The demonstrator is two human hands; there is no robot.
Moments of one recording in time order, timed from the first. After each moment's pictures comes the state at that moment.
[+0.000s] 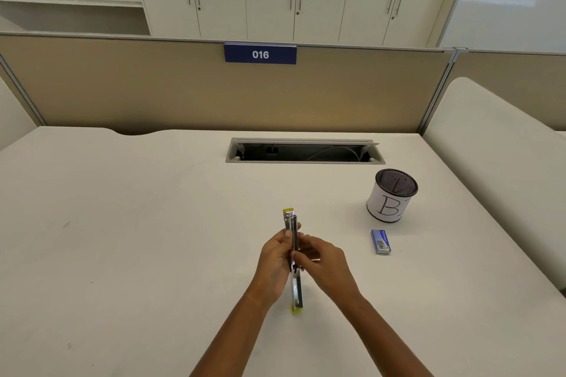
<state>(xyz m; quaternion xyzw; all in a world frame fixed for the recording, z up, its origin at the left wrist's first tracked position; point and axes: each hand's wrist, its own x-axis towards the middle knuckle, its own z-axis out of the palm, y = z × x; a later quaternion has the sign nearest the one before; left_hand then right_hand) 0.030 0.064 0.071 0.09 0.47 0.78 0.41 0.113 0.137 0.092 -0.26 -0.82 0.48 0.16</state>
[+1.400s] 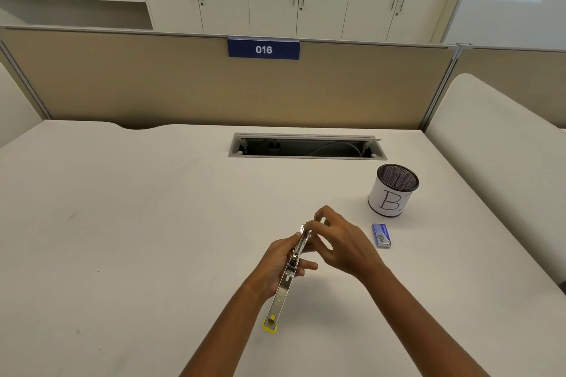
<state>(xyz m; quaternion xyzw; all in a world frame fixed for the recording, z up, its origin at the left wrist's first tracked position) 0.035 0.053 0.076 0.12 0.58 0.65 0.47 0.122 0.176 0.109 -0.02 -0.97 0.10 0.21</state>
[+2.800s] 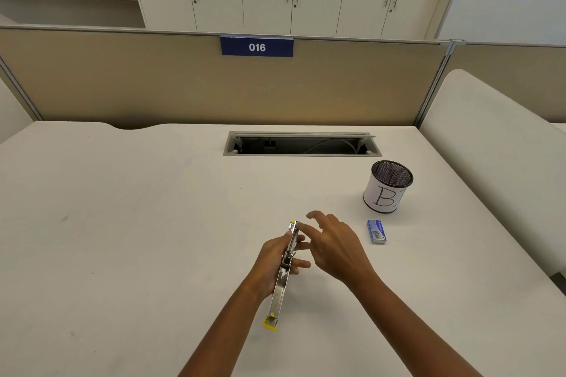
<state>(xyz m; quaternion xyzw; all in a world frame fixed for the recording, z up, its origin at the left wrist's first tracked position) 0.042 0.050 0.080 0.12 0.61 0.65 0.44 0.125 0.161 0.105 -0.08 -0.98 0.00 0.18</state>
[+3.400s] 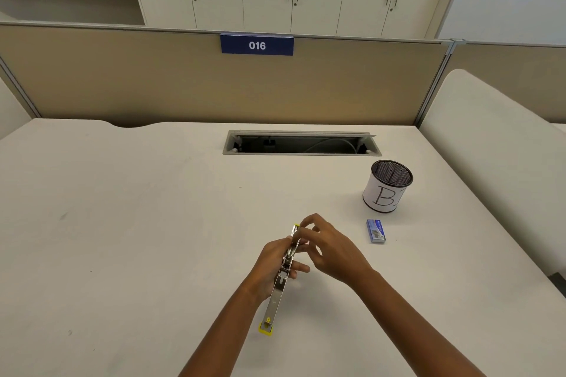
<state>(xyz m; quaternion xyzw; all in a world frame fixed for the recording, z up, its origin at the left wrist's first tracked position) 0.044 0.048 0.078 0.13 0.61 0.64 0.45 0.122 0.168 0.089 -0.07 -0.98 0.17 0.12</state>
